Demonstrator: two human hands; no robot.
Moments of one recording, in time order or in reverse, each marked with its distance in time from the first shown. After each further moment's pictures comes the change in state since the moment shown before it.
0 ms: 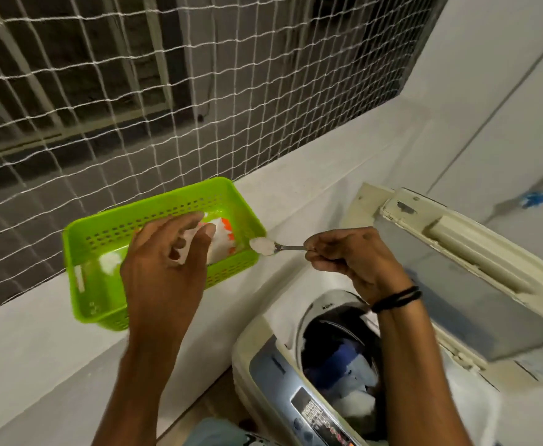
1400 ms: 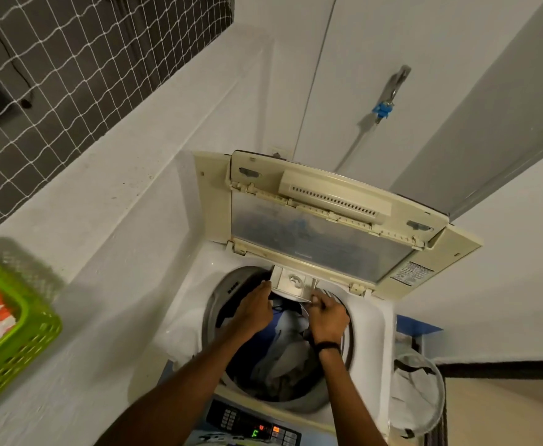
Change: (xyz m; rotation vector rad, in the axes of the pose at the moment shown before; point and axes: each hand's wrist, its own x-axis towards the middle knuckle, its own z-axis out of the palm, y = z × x) left_hand -0.222 -0.018 0.380 0.209 -1.458 0.142; right_hand 0.030 0.279 -0.198 -0.429 0.968 0.160
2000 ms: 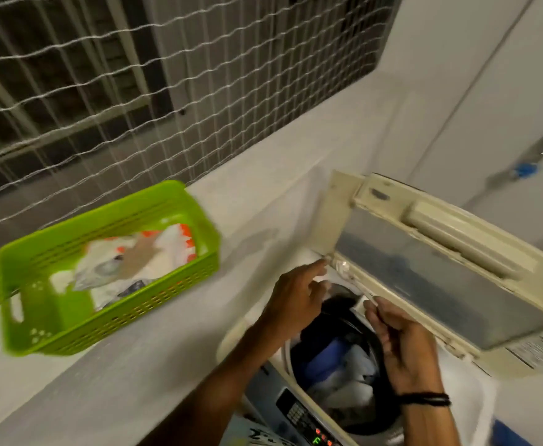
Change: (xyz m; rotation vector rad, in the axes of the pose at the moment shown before) left_hand -0.163 0.010 -0.150 -0.318 0.597 0.159; right_hand -0.078 -0.119 -0.054 1.046 -0.510 0.428
